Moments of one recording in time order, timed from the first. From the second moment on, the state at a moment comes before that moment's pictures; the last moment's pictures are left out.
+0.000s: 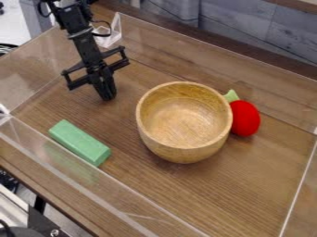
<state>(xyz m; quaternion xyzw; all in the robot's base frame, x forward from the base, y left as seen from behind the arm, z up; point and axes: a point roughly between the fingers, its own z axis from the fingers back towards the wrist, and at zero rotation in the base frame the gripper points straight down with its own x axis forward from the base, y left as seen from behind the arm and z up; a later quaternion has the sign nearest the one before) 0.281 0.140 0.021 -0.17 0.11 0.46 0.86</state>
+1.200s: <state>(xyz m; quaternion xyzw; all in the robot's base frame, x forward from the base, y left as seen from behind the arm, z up) 0.285 0.188 0.022 -0.18 0.09 0.54 0.82</state>
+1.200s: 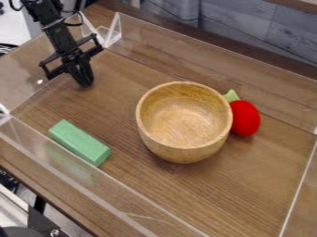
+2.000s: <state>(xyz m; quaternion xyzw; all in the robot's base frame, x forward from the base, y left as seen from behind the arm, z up) 0.264 0.185 0.025 -0.17 0.13 0.50 0.84</state>
